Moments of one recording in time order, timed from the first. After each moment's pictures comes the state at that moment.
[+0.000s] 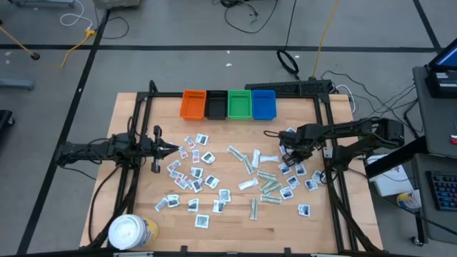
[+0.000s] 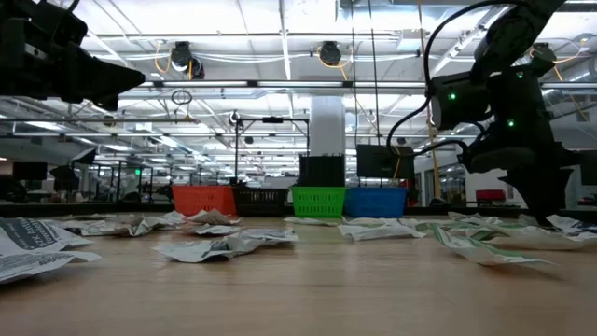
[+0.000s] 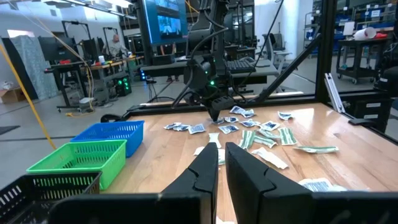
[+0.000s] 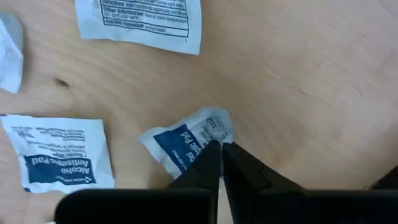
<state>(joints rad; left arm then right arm) 0.00 0.01 0.02 0.03 -0.03 0.10 -0.25 1.36 0.60 -0.95 -0.03 0.81</state>
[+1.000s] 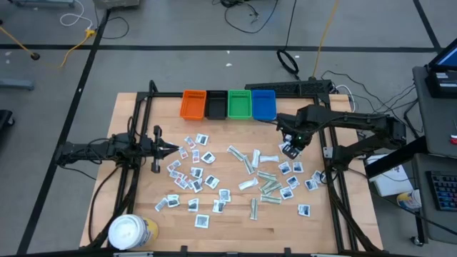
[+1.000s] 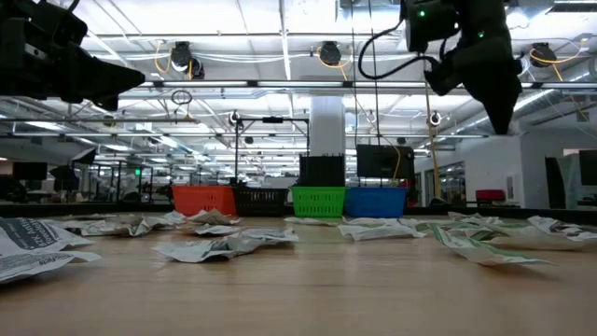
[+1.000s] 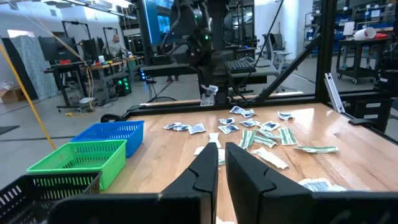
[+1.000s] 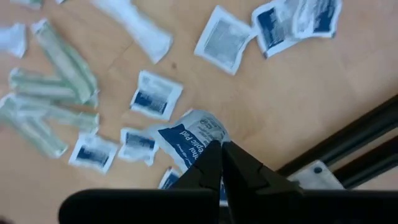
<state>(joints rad) 0.00 0.01 0.02 0.03 -0.03 0.10 -0.25 1.33 1.10 -1.41 -0.05 0.48</state>
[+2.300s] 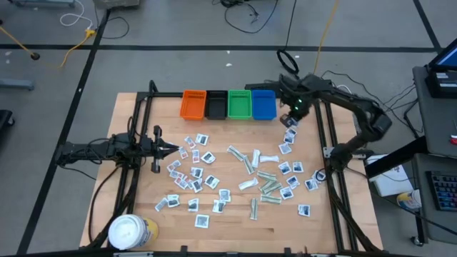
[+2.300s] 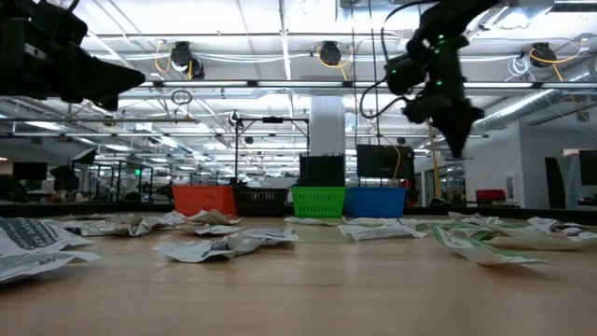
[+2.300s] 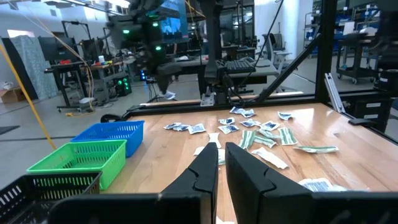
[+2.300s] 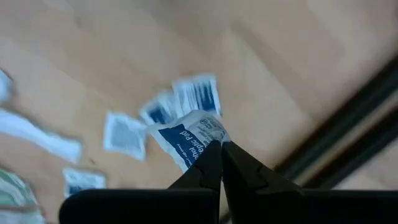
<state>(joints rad) 0.00 0.01 0.02 0.03 -0.03 0.10 -0.74 1.57 1.26 -1.33 0.06 0.17</state>
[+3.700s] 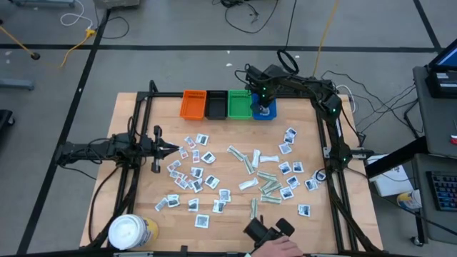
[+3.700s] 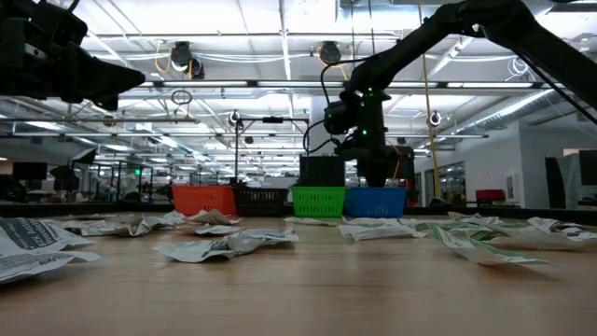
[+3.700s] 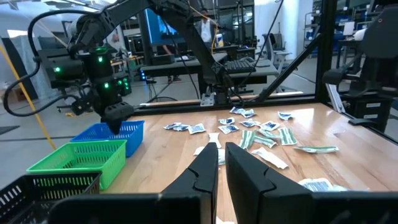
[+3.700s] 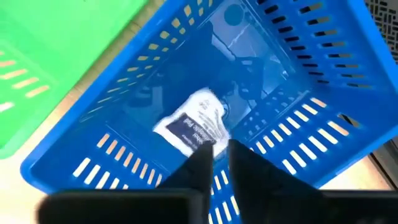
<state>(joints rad) 0.00 0.01 0.02 0.03 -0.03 0.10 -0.73 2.16 1.78 -1.19 0.08 0.03</state>
